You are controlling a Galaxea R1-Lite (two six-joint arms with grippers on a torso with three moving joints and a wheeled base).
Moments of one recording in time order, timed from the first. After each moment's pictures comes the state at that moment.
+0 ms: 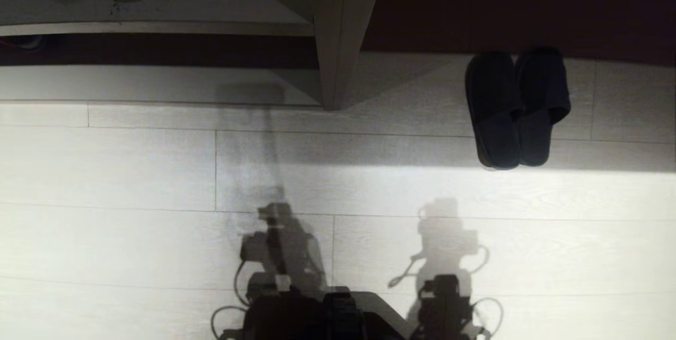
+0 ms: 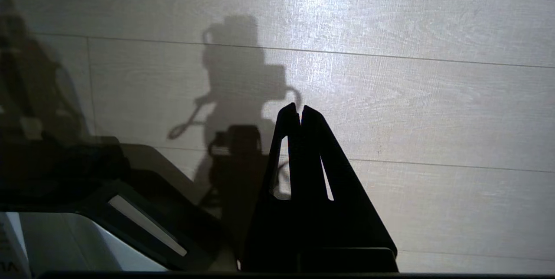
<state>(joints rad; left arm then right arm) 0.00 0.00 0.00 0.01 0.00 0.00 -0.01 0.00 0.00 0.00 0.00 0.02</state>
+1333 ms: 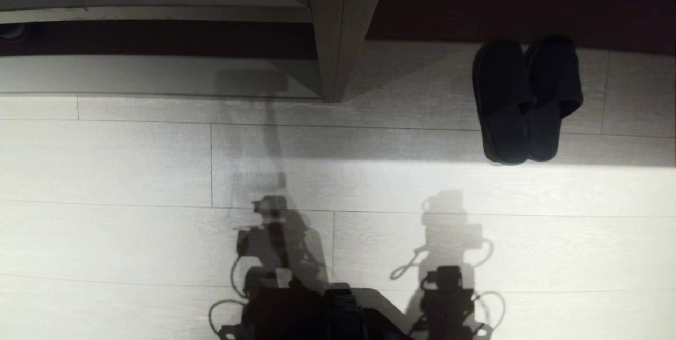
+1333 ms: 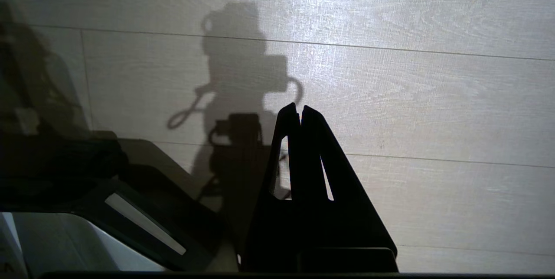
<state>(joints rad) 0.00 0.00 0.00 0.00 0.00 0.00 -0.01 0.00 0.00 0.00 0.00 0.02</state>
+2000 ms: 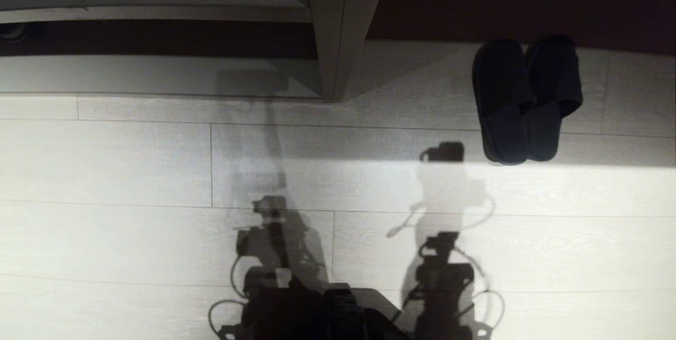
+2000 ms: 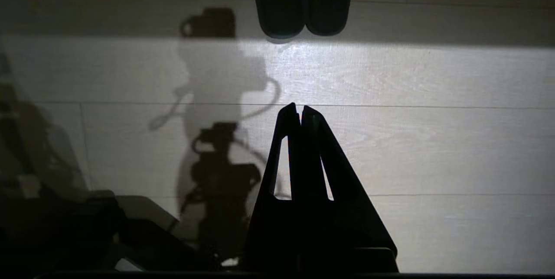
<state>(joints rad) 0.00 0.00 0.00 0.00 0.00 0.00 0.01 0.21 -0.38 0.10 -0.09 0.03</state>
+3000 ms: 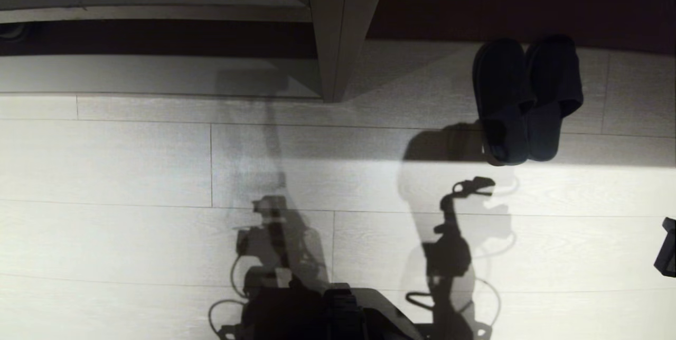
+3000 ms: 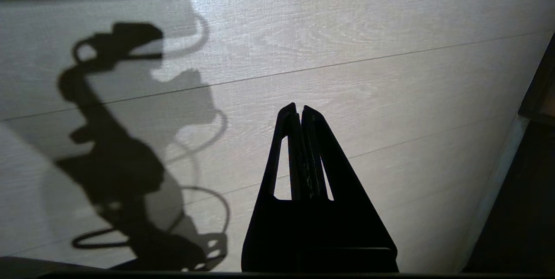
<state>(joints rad) 0.00 0.00 0.00 0.00 0.00 0.00 -0.12 1.05 -0.29 -0.54 -0.30 0.01</state>
